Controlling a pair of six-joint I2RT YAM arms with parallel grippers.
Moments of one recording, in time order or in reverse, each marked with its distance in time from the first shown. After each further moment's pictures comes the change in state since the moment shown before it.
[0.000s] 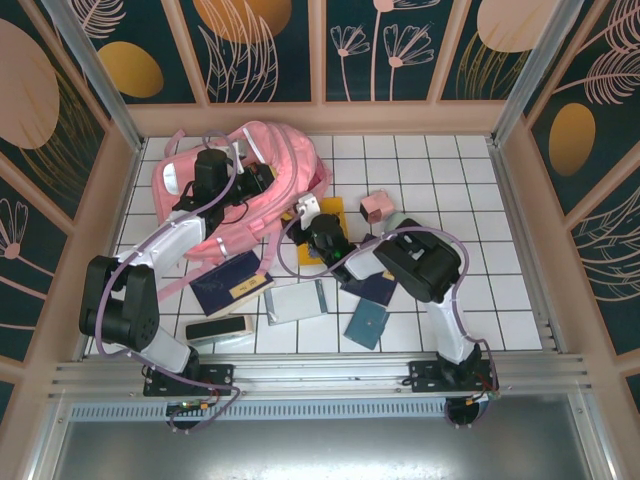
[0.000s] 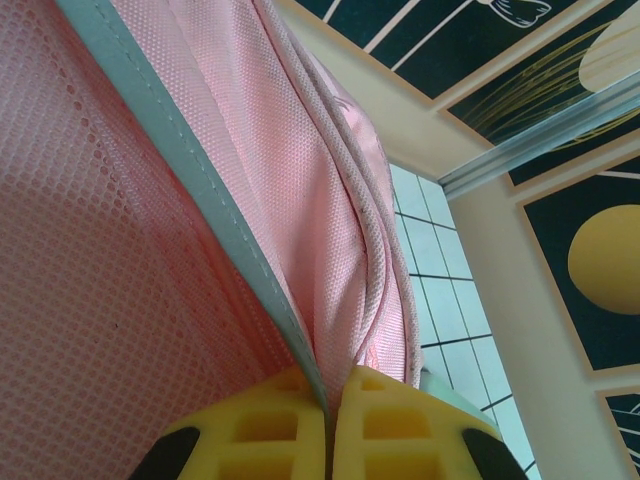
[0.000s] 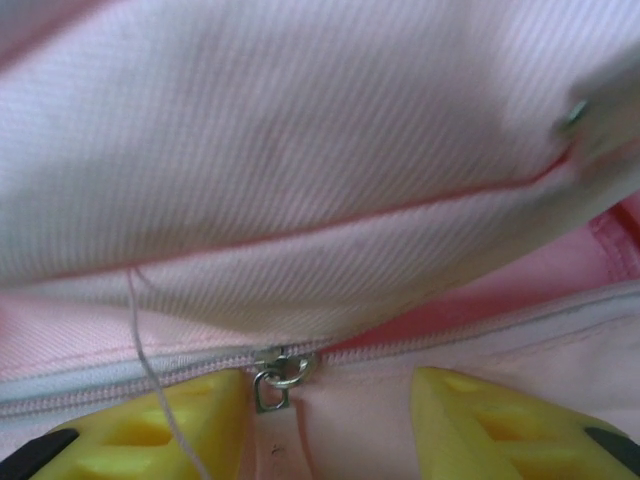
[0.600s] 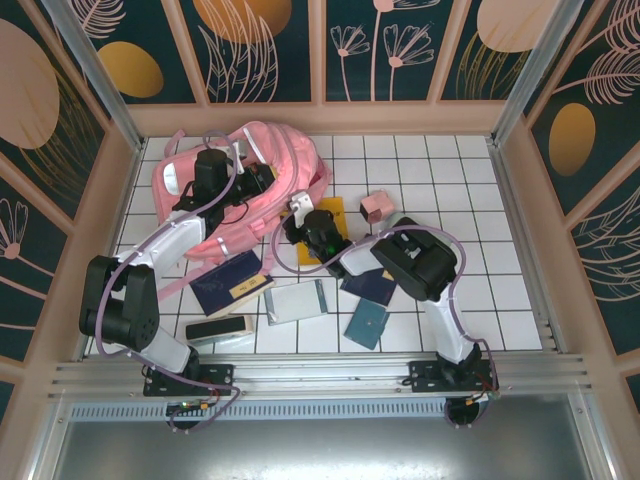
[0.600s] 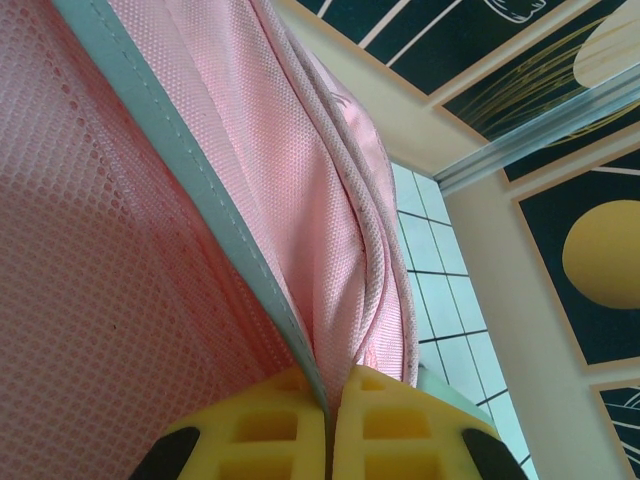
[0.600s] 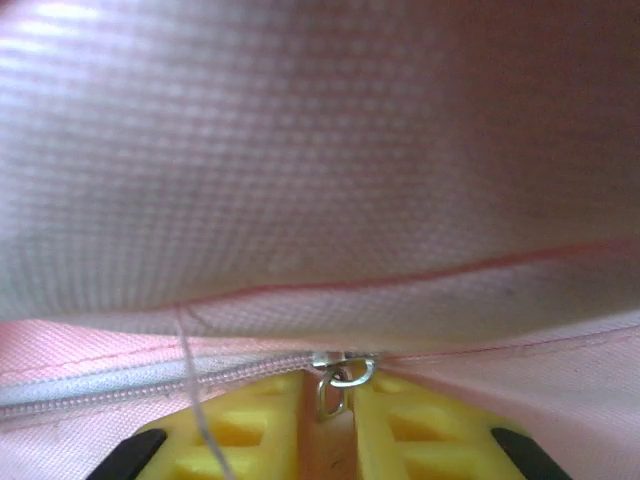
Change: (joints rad) left arm 0.000 0.000 0.000 0.000 0.014 0.000; right arm 0.004 0.025 0.079 -0.094 -0.032 0.011
